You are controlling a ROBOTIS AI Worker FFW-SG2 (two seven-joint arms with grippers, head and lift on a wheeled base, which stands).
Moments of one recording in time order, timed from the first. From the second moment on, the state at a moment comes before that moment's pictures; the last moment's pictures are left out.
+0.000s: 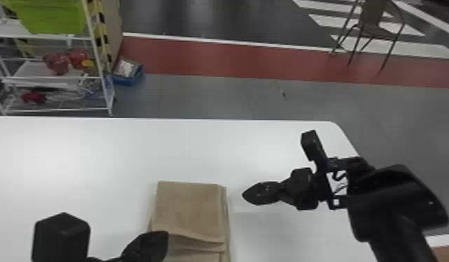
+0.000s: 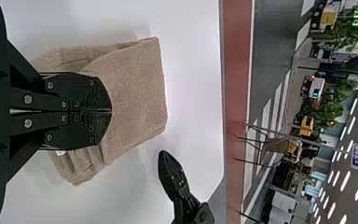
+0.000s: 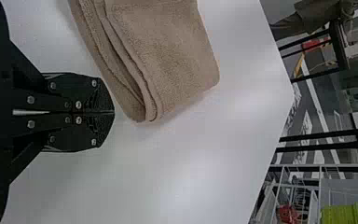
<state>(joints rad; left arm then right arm) 0.67 0.12 -0.19 -2.59 0.02 0.93 -0.34 -0.06 -0.31 -0.01 -1.70 0.27 0.61 1.36</state>
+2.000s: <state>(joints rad) 0.55 0.11 -0.14 -2.60 0.03 0.76 -0.25 0.06 -0.13 -0.36 -2.26 0.13 1.14 1.36</state>
